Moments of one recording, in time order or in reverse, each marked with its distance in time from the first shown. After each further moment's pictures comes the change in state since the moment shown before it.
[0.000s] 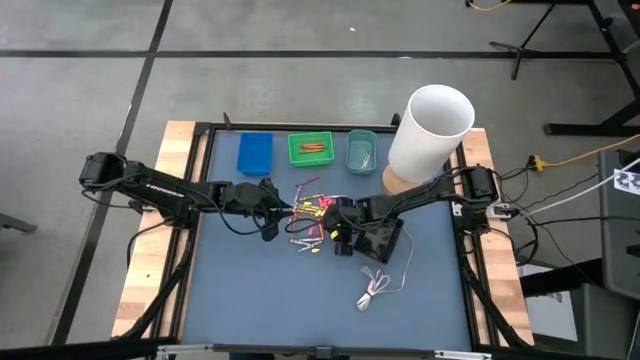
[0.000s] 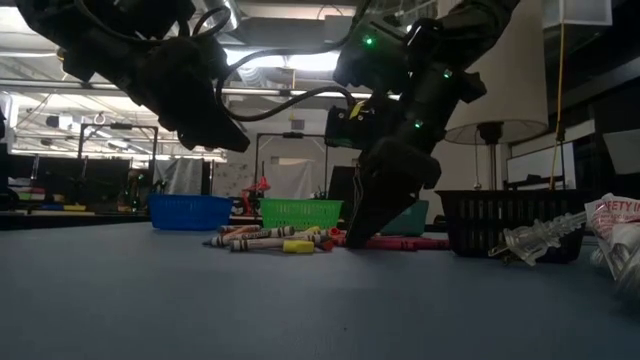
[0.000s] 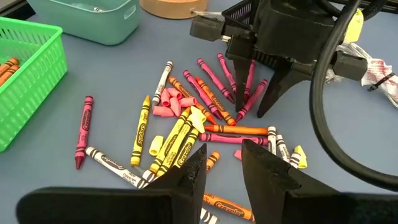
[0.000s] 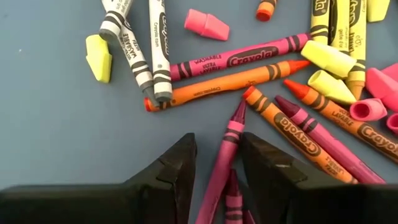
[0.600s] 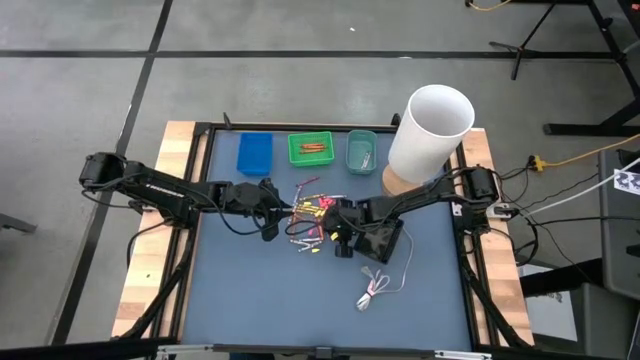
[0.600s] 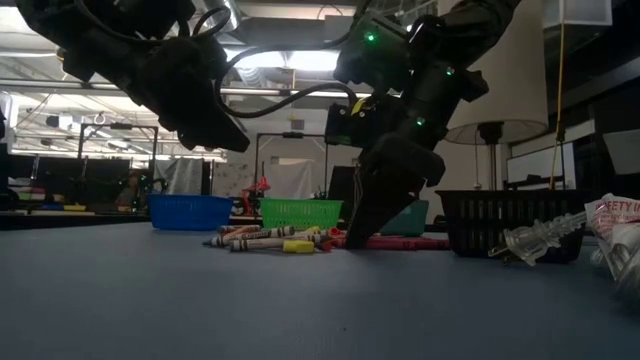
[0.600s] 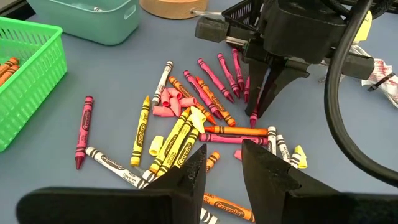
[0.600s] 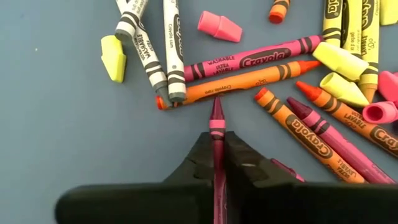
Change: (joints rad) left arm 0.000 0.000 0.000 0.000 0.000 0.000; right arm 0.000 0.007 -0.002 -0.002 -0.002 0.000
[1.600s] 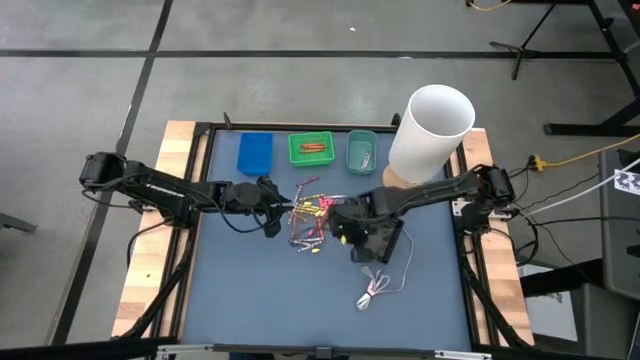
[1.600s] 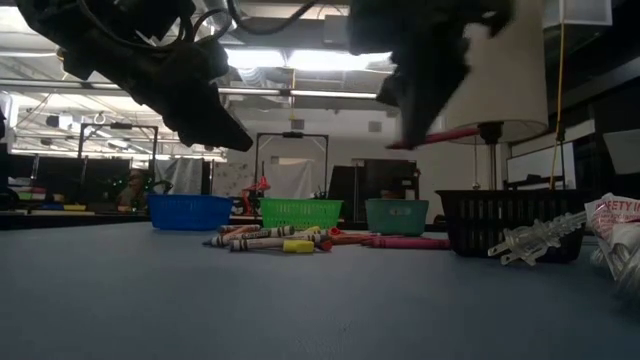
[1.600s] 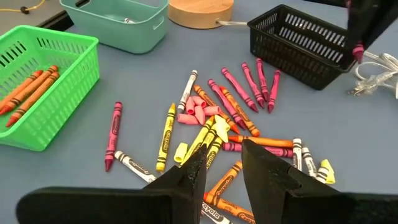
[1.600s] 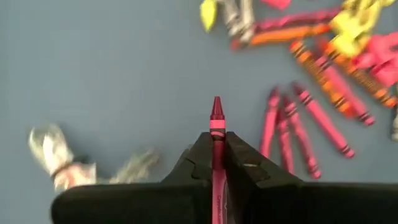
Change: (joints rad) left arm 0.002 0.000 0.001 0.009 -0.097 0.003; right arm 0.081 -0.138 0.353 -0.722 -0.115 -0.027
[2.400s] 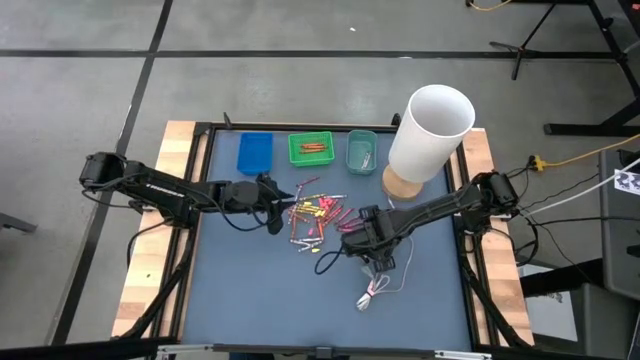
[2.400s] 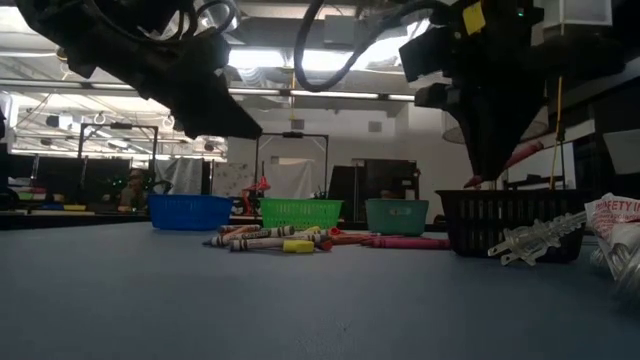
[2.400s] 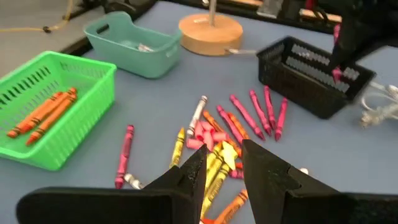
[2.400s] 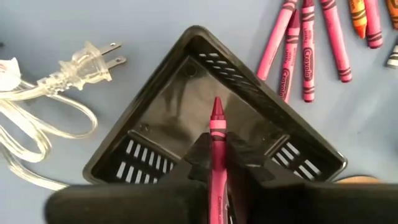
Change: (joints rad) left arm 0.000 0.000 0.000 0.085 -0.067 0.000; right arm 0.121 -0.001 -0.094 -0.166 0.228 -0.037
